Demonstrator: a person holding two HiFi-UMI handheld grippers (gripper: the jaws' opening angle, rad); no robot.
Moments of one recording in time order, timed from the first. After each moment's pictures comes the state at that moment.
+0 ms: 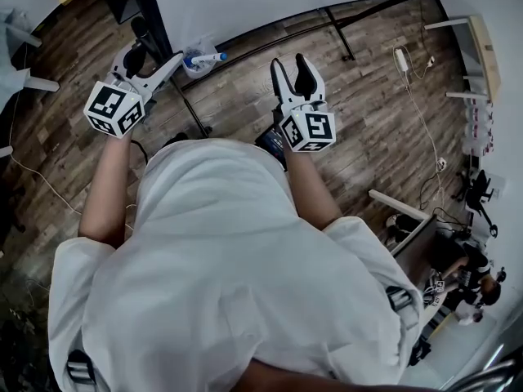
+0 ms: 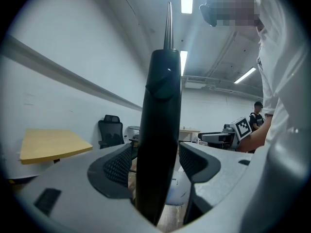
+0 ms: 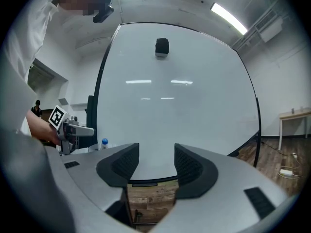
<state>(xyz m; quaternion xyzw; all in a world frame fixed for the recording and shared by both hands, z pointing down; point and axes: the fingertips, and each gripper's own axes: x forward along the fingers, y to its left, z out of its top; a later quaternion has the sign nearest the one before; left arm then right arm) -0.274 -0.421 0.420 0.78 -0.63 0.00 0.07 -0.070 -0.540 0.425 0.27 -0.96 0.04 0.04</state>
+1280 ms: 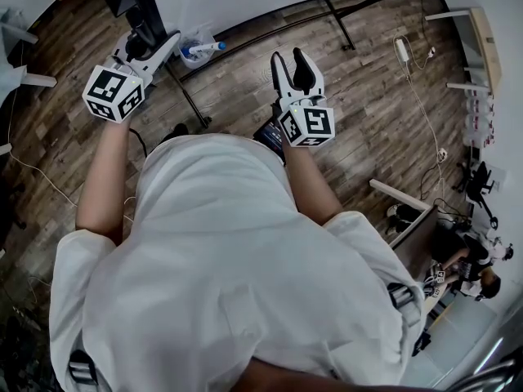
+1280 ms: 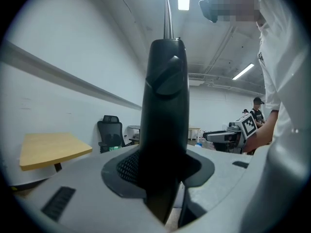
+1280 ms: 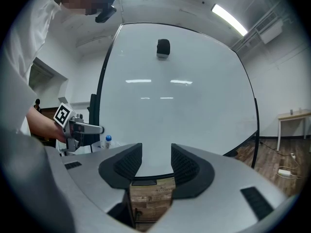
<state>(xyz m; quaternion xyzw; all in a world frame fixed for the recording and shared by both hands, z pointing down) -0.274 -0.438 0.419 0.78 -0.62 0.02 0.07 -0.063 -0.532 0.430 0.28 -0.96 0.03 0.04</state>
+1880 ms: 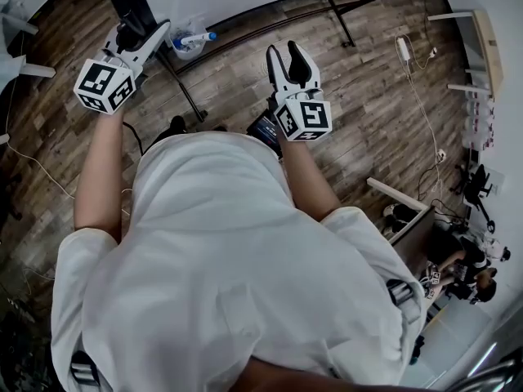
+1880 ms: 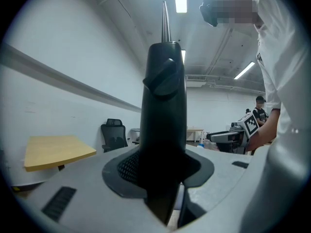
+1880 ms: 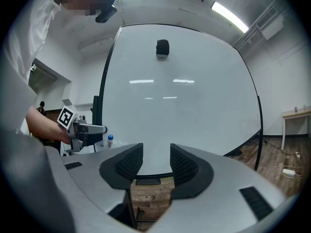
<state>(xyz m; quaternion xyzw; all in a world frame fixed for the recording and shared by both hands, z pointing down) -0.287 -0.406 0.428 0.77 -0.64 0.01 0.05 -0.067 -0.503 0.440 0.26 -0.97 0.03 0.04</state>
